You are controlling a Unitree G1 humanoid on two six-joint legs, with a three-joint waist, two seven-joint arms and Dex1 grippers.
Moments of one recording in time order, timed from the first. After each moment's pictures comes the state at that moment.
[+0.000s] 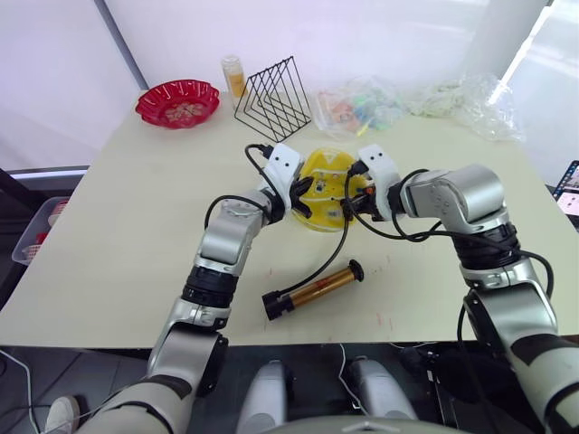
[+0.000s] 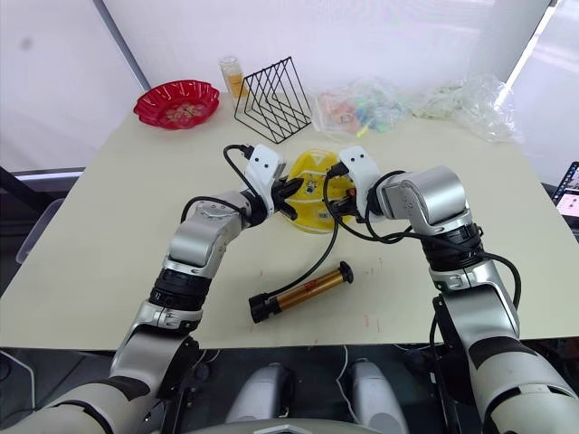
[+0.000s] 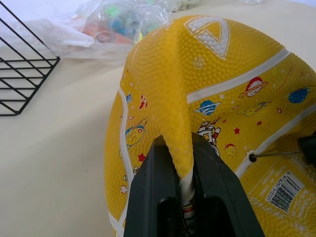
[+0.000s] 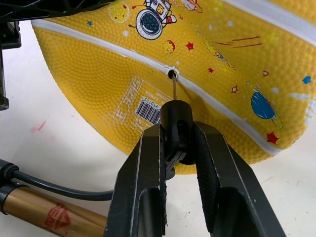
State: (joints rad) left arm -0.69 0.26 -0.12 0.11 -0.10 0.62 -0.46; right arm -0.94 -0.35 0.19 0.08 0.38 1.39 0.45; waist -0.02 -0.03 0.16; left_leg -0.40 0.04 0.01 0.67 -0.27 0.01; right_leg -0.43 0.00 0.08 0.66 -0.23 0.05
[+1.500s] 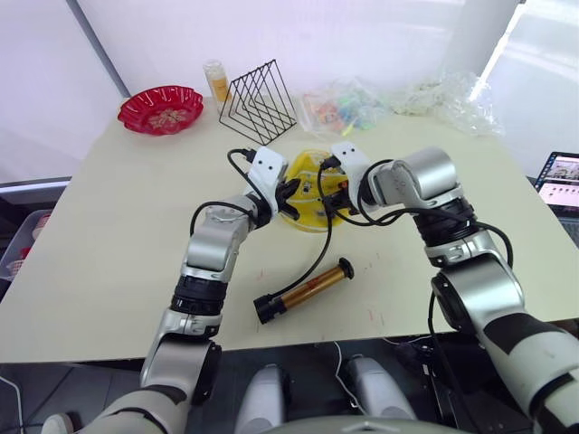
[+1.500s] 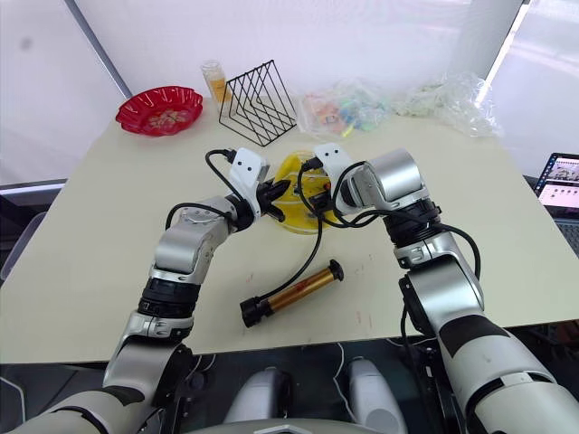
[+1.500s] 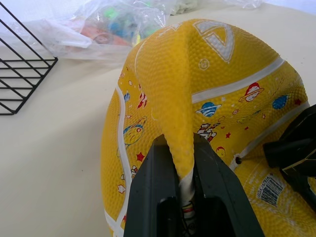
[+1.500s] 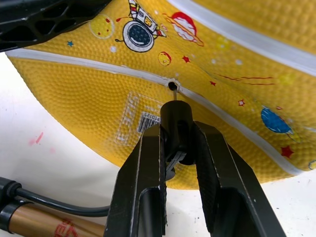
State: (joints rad) left arm -0.63 0.27 -0.06 0.06 -0.11 0.63 -0.48; right arm -1.12 -0.17 0.20 0.37 0.27 1.37 0.45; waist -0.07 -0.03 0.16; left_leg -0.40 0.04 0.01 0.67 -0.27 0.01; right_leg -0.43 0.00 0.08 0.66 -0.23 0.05
